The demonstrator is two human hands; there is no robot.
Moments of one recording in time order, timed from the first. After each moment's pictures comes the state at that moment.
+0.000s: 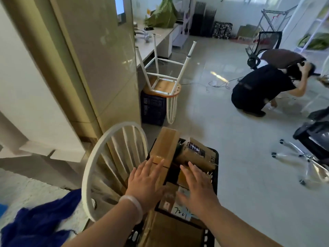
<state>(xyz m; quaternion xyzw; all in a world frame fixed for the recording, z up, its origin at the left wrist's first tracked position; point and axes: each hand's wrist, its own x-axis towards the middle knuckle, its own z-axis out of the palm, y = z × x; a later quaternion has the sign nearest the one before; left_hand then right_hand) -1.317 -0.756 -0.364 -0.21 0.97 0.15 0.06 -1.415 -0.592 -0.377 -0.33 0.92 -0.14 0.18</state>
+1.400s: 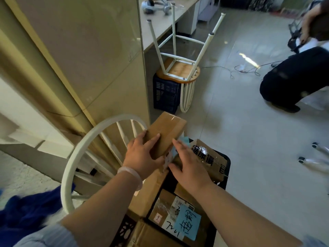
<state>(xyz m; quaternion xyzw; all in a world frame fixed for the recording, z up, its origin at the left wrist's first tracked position) -1.428 -0.812 -0.377 -0.34 0.91 0.24 -0.01 -1.525 -0.660 -0.380 -0.41 0.84 -0.29 0.21</state>
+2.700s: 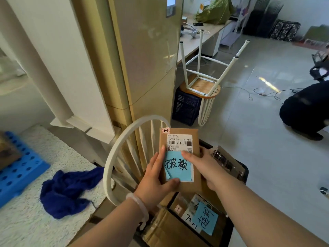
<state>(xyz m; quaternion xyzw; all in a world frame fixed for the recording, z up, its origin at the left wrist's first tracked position) -1.303 -0.762 -0.369 -0.31 0.75 0.57 -0.12 -1.481 -0.683 -0.349 -0.13 0.76 -0.46 0.44</state>
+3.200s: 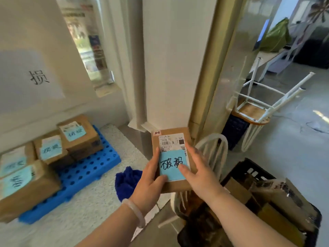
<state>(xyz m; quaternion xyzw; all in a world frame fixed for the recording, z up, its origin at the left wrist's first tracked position) -1.103 -0.859 -0.319 -0.40 0.63 0.60 -0.29 -1.267 -0.799 -0.298 -0.48 0.71 -0.41 0.31</state>
